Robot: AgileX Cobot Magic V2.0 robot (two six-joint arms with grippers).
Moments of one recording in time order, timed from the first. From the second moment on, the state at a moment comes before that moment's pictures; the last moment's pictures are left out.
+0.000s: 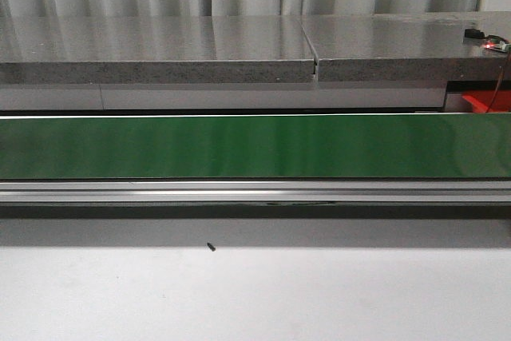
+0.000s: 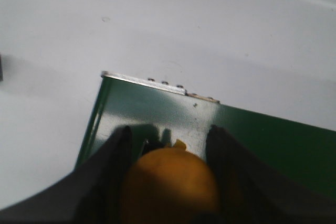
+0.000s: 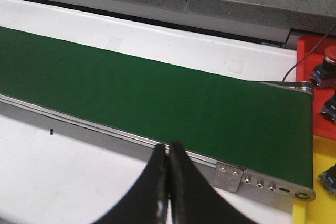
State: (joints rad) left arm 0.20 1.65 -1.39 -0.16 0.83 0.00; right arm -0.03 0.44 -0.61 0.44 0.71 -0.40
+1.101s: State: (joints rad) left arm 0.10 1.61 -1.12 -0.12 0.58 0.00; right arm -0.03 0.44 -0.61 0.44 0.71 -0.40
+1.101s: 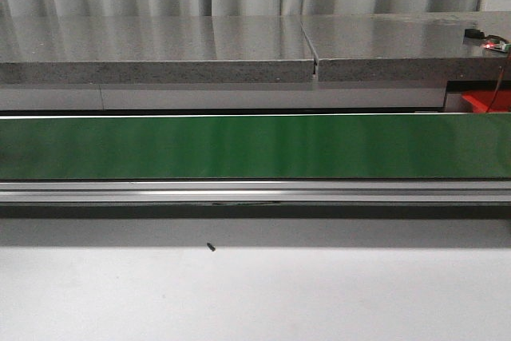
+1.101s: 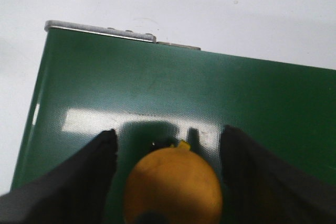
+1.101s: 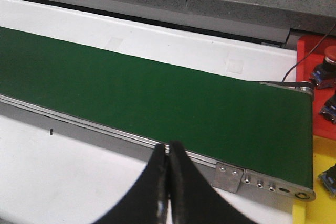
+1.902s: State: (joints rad) left arm 0.34 1.50 -1.27 -0.11 0.51 0.00; right arm -0.03 0.44 -0.61 0.44 0.71 -0.40
